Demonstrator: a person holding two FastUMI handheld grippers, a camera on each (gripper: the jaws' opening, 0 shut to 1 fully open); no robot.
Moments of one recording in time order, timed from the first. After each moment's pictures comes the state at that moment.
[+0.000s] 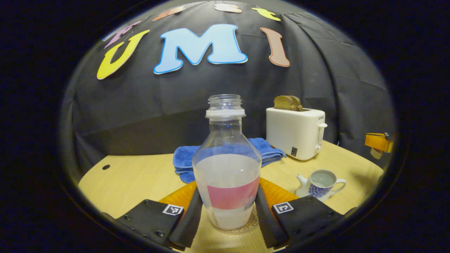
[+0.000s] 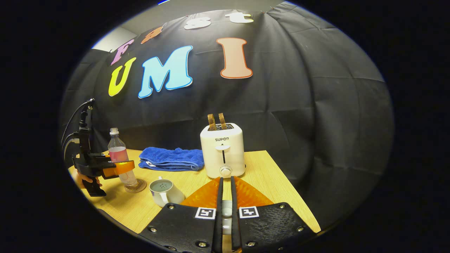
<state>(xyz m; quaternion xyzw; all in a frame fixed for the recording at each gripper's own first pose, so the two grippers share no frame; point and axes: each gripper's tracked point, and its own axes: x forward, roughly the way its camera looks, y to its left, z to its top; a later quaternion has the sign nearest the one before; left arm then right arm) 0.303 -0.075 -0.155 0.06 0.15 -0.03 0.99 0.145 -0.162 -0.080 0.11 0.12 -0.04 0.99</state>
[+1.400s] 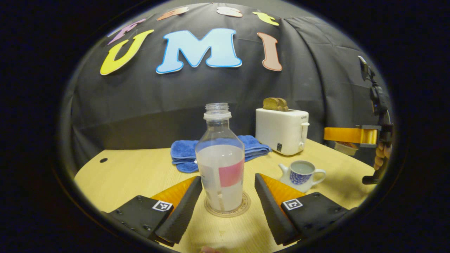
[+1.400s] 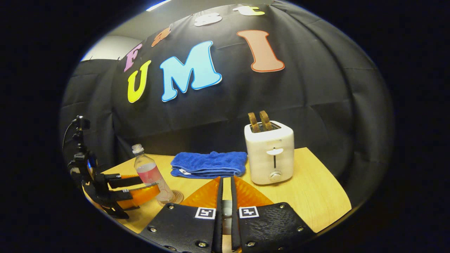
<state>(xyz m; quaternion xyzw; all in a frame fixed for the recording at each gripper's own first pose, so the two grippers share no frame) 0.228 -0.080 -0.155 0.04 0.15 -0.06 0.99 0.207 -0.061 -0.052 0.17 0.12 0.07 0.98</state>
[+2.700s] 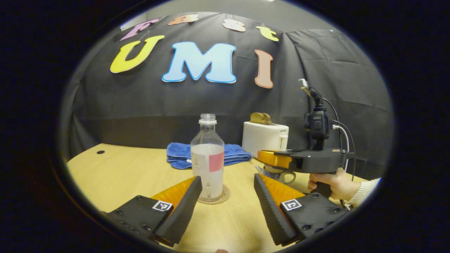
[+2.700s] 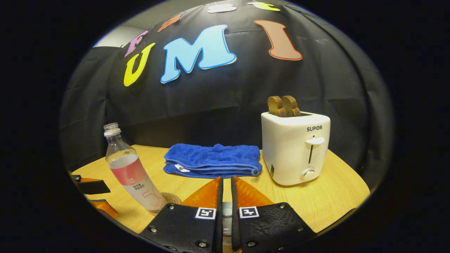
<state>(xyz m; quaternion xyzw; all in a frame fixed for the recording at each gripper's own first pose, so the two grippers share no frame) 0.179 -0.104 -0.137 0.00 0.10 -0.09 0.99 0.269 -0.013 -0.106 0.13 0.14 0.05 0.98</state>
